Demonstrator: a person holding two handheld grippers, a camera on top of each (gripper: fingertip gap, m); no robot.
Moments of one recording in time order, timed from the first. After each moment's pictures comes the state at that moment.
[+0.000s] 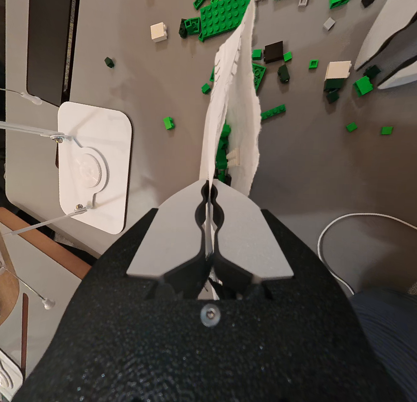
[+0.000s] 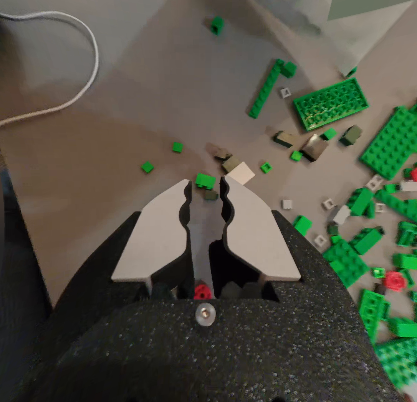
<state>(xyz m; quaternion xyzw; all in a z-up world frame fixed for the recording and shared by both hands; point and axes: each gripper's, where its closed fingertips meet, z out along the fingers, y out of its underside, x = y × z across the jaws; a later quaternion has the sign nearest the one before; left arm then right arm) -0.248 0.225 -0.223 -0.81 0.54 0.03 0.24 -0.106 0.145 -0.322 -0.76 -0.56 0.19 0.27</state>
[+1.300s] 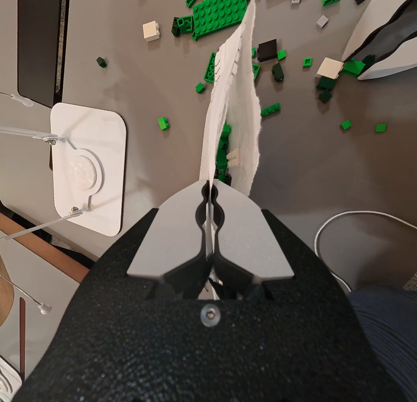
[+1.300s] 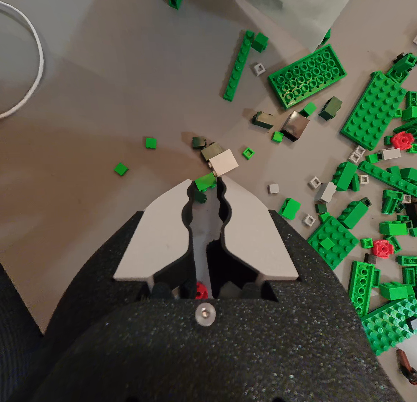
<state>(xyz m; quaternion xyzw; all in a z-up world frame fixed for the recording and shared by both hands) -0.246 0.222 -0.225 -0.81 0.55 0.03 0.23 -0.096 0.159 -0.331 -0.80 -0.51 0.14 0.28</state>
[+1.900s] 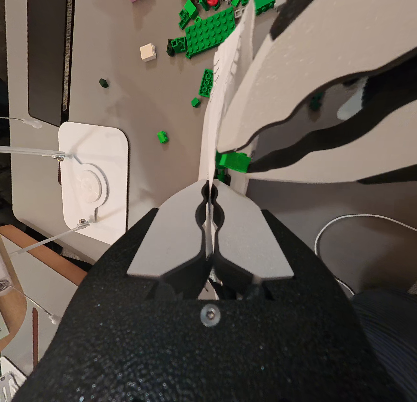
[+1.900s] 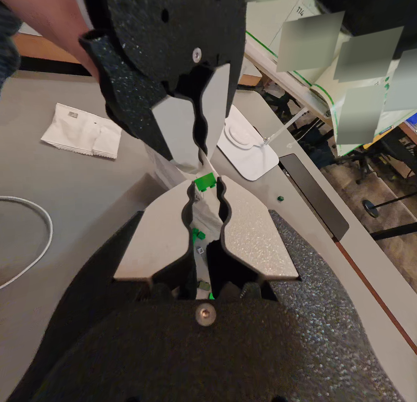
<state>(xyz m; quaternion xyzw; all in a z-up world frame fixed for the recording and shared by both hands) -0.233 0.220 -0.221 -0.79 0.57 0.03 0.24 -0.212 0.209 -0.193 -0.65 -0.52 0.11 0.54</state>
